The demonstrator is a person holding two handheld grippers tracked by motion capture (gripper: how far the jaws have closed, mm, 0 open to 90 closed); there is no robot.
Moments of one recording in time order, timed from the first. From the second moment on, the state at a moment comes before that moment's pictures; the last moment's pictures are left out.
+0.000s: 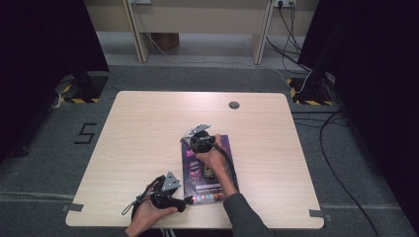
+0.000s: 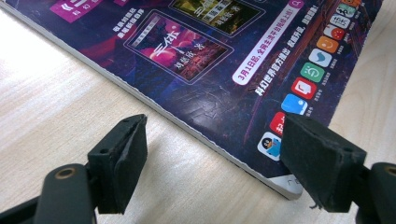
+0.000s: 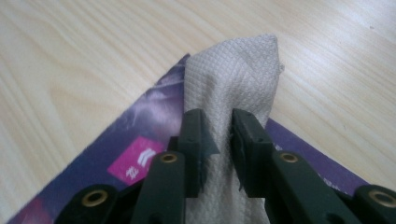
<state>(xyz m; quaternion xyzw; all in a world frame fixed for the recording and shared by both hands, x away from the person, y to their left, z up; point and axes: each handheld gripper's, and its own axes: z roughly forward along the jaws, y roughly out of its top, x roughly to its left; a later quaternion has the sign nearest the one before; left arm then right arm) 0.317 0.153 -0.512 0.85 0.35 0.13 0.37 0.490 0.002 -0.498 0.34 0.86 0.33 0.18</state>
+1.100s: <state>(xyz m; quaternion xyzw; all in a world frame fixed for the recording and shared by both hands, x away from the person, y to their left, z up) 0.321 0.156 -0.511 0.85 0.36 0.13 0.37 0.475 0.019 -0.498 0.29 0.88 0.32 0.18</state>
